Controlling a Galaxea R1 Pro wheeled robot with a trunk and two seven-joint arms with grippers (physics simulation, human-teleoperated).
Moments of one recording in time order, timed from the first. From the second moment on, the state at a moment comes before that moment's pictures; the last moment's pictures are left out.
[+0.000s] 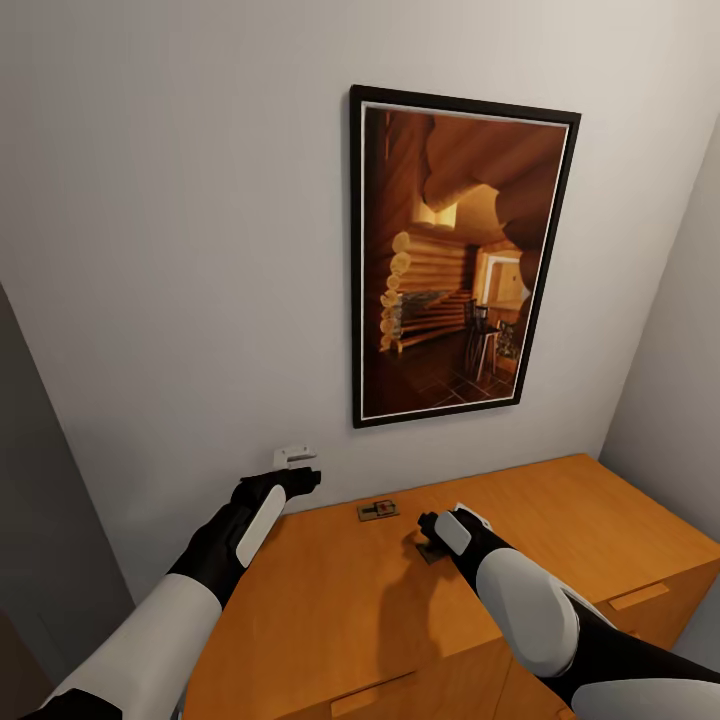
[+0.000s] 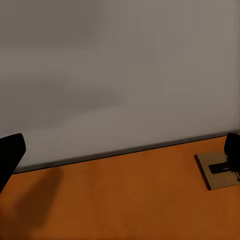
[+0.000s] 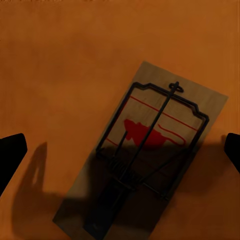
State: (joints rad) left arm -0.75 -0.08 -0.25 -0.89 0.44 0.56 0.31; right arm -0.95 0.17 -0.62 -0.15 -0.02 0.20 -0.37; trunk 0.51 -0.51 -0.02
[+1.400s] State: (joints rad) left arm -0.75 -0.08 -0.25 -0.89 0.44 0.56 0.31; right arm -0.95 0.17 -0.61 -0.15 -0.02 0.20 -0.38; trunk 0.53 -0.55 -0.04
